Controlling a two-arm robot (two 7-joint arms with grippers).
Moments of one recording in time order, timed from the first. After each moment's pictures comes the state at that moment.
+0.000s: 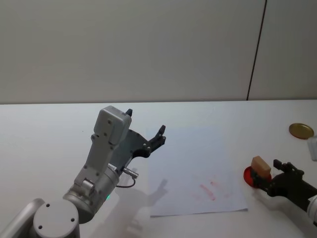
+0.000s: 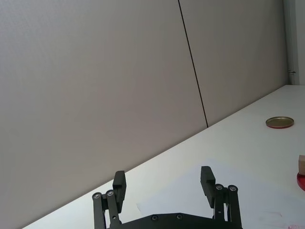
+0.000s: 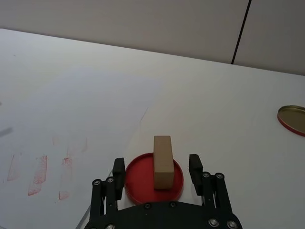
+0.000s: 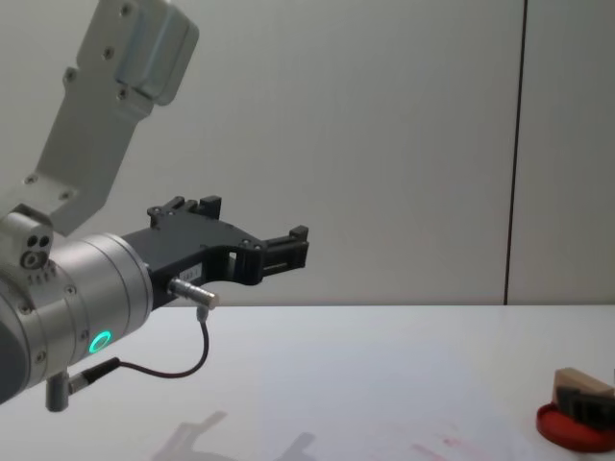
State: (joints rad) left arm -0.24 0.38 0.45 -1.63 -0.20 0.01 -0.01; right arm 0.09 0.37 -0.19 -1.50 0.30 0.20 0.29
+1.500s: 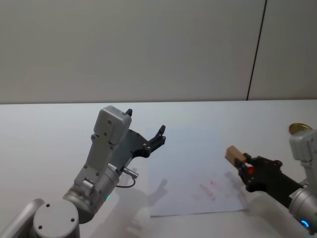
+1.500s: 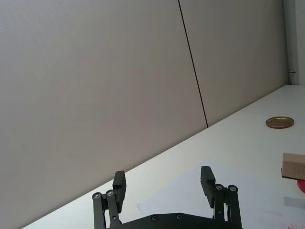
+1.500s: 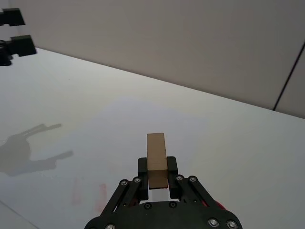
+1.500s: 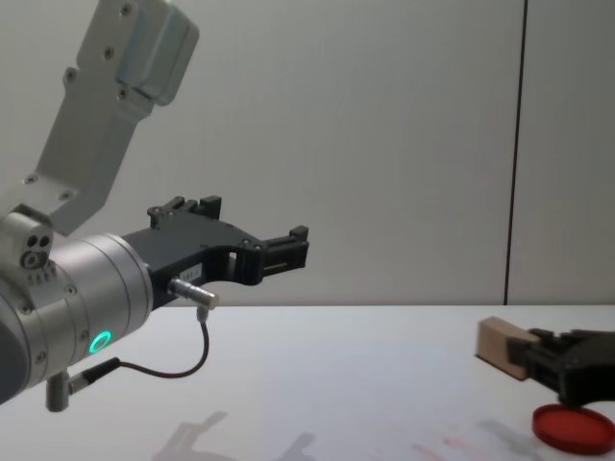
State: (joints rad) left arm -0.24 0.38 0.45 -1.63 -0.20 0.01 -0.01; right arm 0.09 0.34 -0.23 -1.56 0.24 0.10 0.35
